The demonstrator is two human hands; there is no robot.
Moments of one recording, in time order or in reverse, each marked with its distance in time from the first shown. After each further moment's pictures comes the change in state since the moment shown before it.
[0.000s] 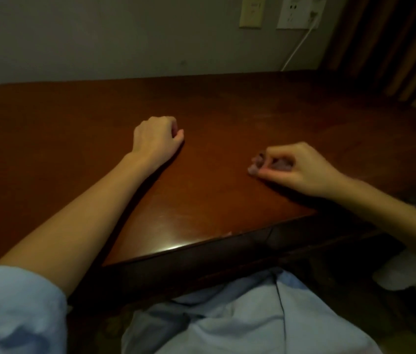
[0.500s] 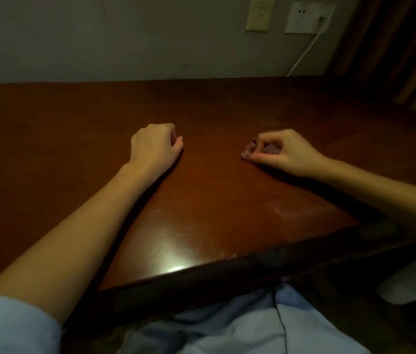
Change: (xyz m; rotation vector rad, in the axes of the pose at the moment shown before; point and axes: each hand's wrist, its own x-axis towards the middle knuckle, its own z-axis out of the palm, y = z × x) left_hand 0.000 -0.006 0.001 0.027 0.013 -0.047; right_hand 0.067 0.039 0.000 0.010 -0.017 0.035
